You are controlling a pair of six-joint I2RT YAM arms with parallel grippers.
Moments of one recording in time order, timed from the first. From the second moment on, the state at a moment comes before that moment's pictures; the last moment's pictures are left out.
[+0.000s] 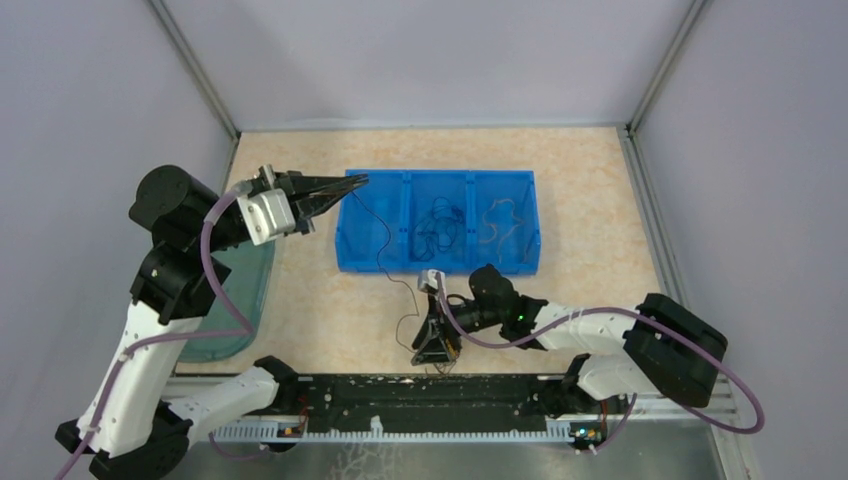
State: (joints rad) left arm -0.58 0.95 1.47 -0.27 0.72 0.49; right arm 0.98 1.27 0.42 0.52 -0.77 0.36
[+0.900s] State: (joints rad) left arm -0.58 0.97 1.00 -0.64 1.04 0.48; right arm 0.99 1.02 0.33 0.84 -0.47 0.44
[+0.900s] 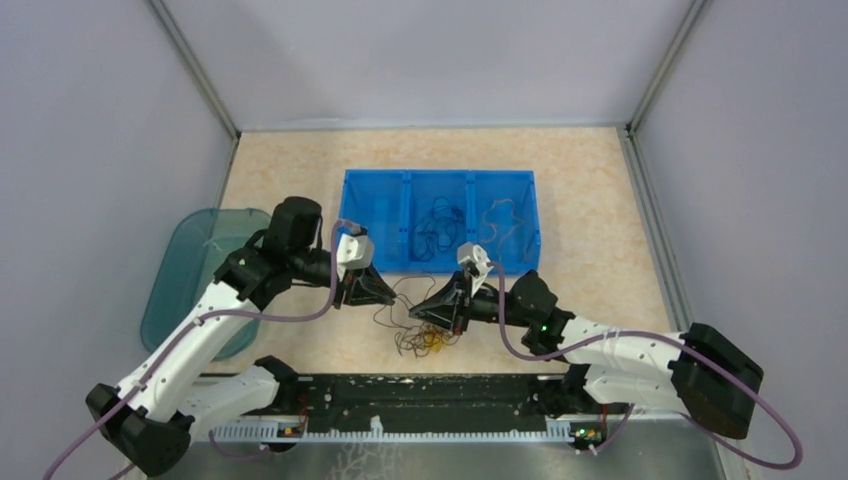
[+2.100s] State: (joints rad) left arm -0.60 0.85 0.80 -0.64 0.91 1.12; right arm 0.99 1.29 0.42 1.02 -0.54 0.54
